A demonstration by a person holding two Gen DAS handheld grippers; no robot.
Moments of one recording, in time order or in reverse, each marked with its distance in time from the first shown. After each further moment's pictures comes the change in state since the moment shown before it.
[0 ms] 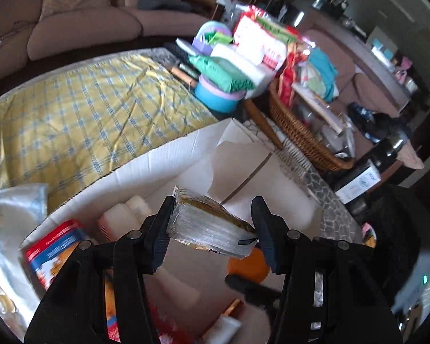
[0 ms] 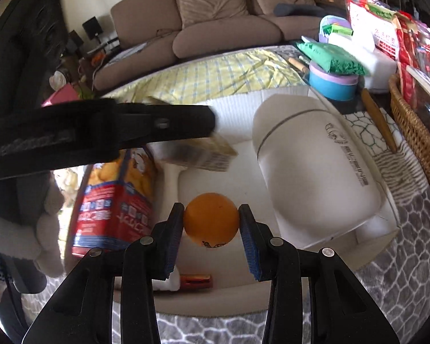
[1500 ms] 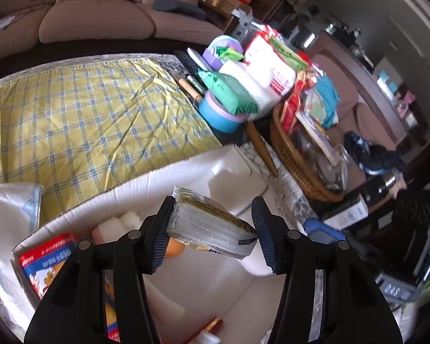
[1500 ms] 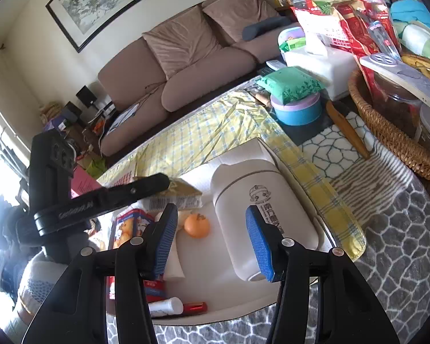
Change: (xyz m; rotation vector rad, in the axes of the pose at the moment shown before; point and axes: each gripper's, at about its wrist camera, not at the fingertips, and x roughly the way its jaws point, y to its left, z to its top) left arm -0.010 0.010 0.019 -0.126 -0.048 -0.041; right arm -0.073 -0.075 0.022 0.263 -0.197 0.132
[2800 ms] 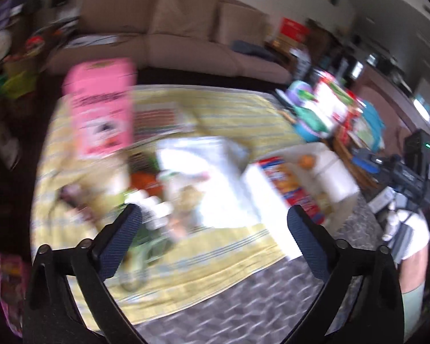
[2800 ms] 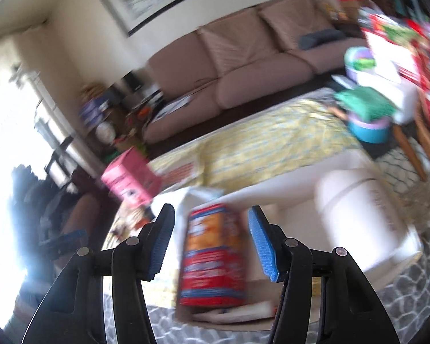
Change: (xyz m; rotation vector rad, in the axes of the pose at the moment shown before) left arm -0.271 0.158 -0.143 -0.105 -0.211 0.309; right arm 0.011 0.145 -0.030 -0.218 0.004 0.193
